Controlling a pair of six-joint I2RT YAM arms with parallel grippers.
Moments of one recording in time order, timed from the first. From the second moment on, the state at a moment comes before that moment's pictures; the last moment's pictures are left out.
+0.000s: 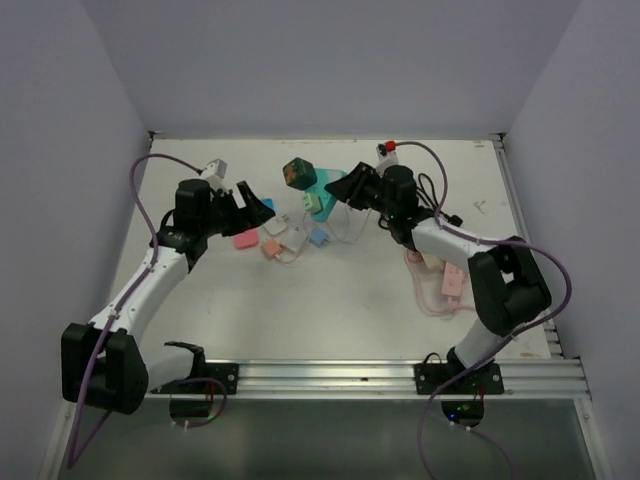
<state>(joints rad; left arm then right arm) -0.15 1.20 0.83 -0.19 0.33 -0.53 0.43 1.73 1.02 0.53 -0.29 0.89</state>
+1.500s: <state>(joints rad) -0.63 1.51 0.79 0.21 0.35 -1.12 0.73 1.26 0.80 0.06 0.32 0.58</state>
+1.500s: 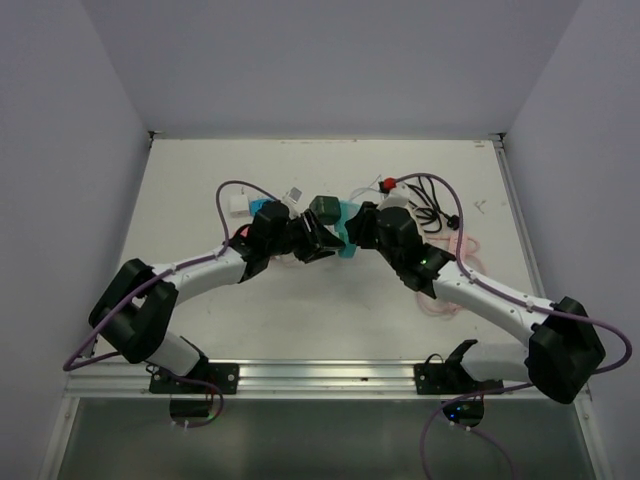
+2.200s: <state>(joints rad) -0.68 1.46 0.71 0.36 0.39 -1.16 0.76 1.05 0.61 0.10 0.39 0.67</state>
